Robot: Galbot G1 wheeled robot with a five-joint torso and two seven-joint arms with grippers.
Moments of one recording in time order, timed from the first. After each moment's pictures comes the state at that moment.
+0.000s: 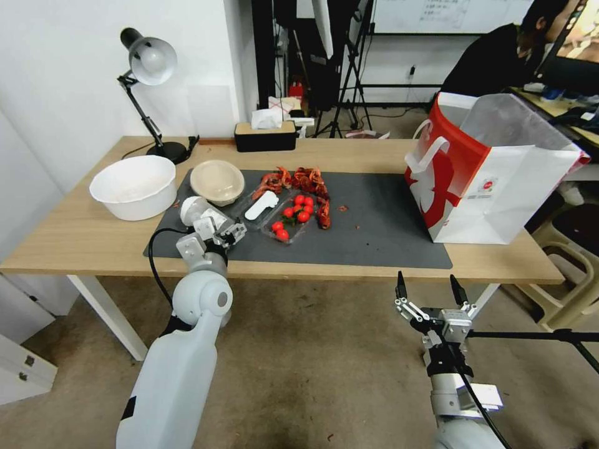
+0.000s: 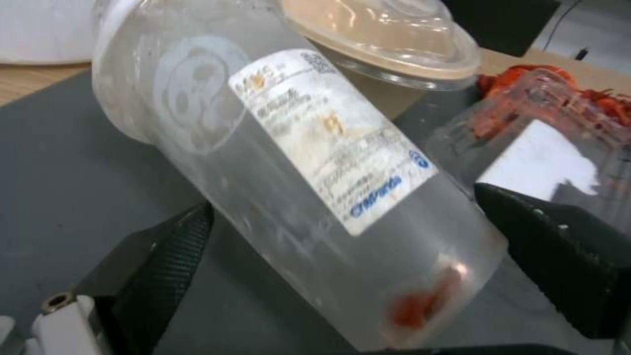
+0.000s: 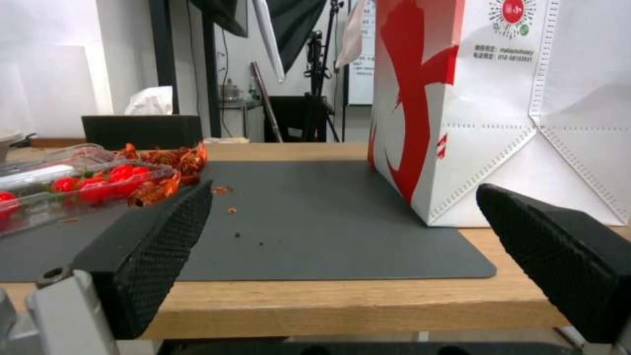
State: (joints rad) left arm 1.01 -1.41 -0.37 -1.84 -0.60 0.47 -0.56; right arm -1.69 1.17 0.35 2.09 0.14 0.33 0.42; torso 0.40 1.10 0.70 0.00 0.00
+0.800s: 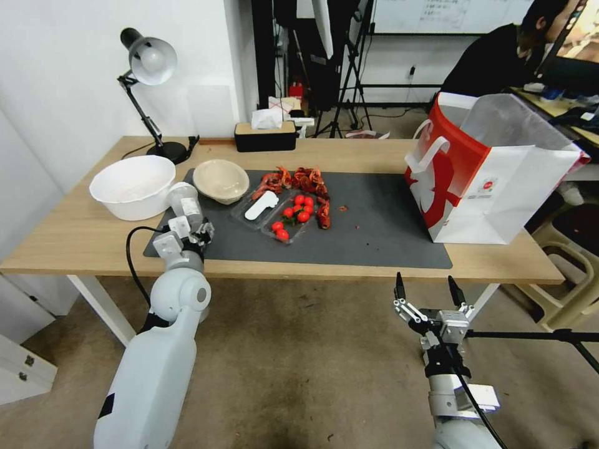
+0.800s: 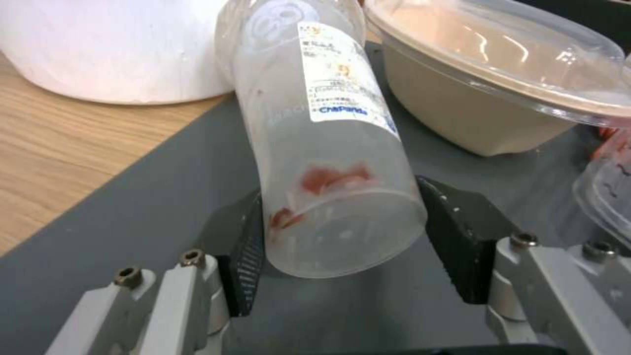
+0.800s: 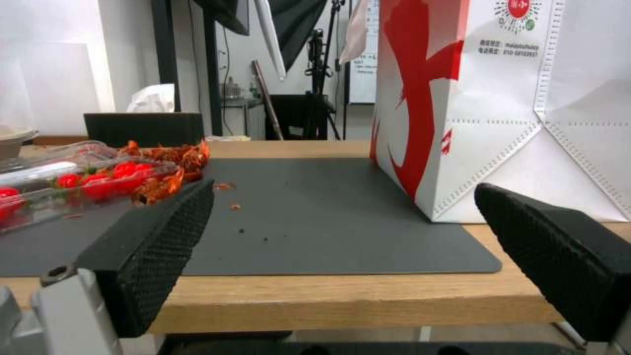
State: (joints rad) left arm 1.03 -1.35 -0.45 -1.83 -0.58 0.45 -0.55; right arm -1.69 1.18 0.34 2.08 0.14 0.33 0.42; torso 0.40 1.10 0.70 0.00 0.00
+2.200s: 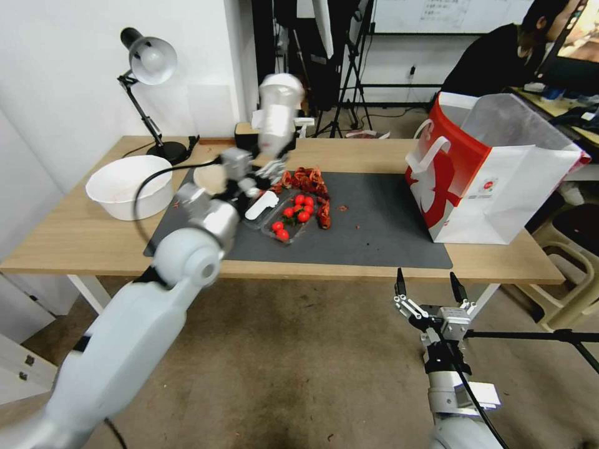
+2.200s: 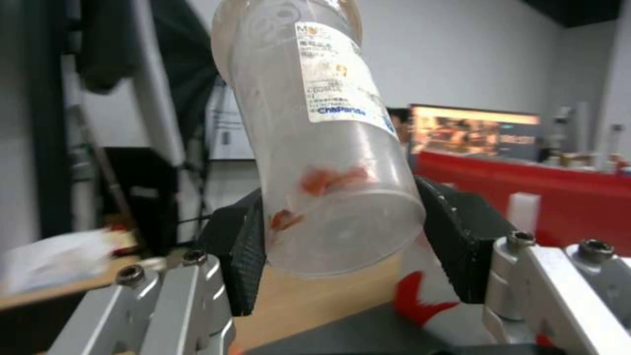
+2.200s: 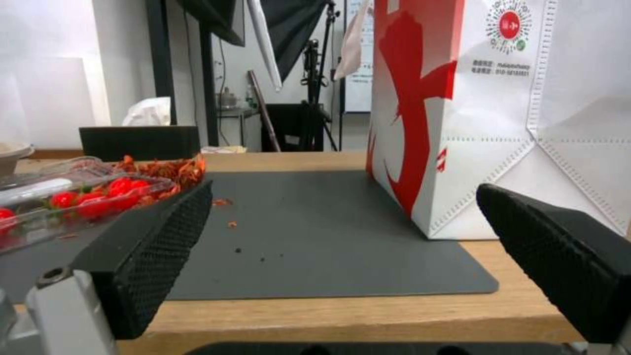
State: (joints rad) left arm 0.58 -1.05 0.07 -1.88 -0.83 0.13 -0.10; right arm -1.68 1.19 0.35 2.10 0.13 0.33 0.42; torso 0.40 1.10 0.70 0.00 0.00
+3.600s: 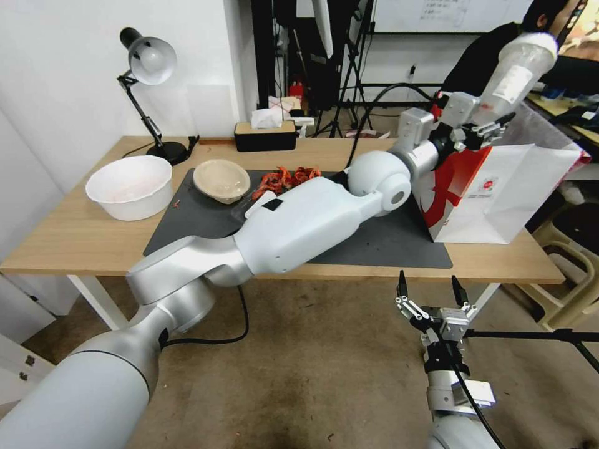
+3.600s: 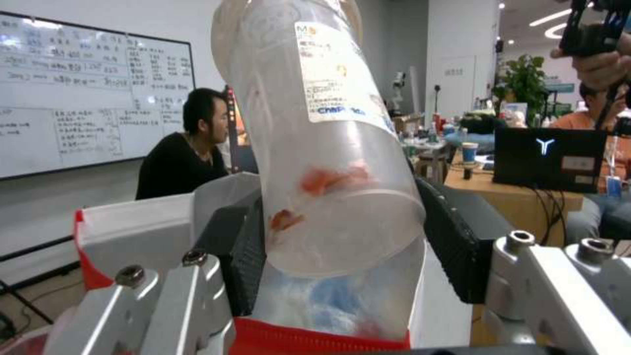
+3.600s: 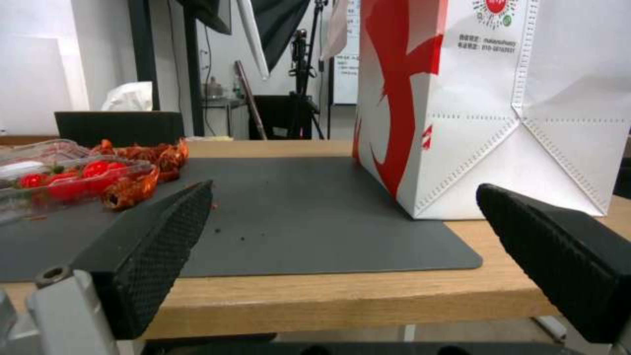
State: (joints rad) left arm -0.05 -1.59 0.61 -1.28 -1.00 0.07 -0.10; right arm -1.67 1.22 0.36 2.06 0.11 0.33 0.43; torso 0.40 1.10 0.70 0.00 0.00
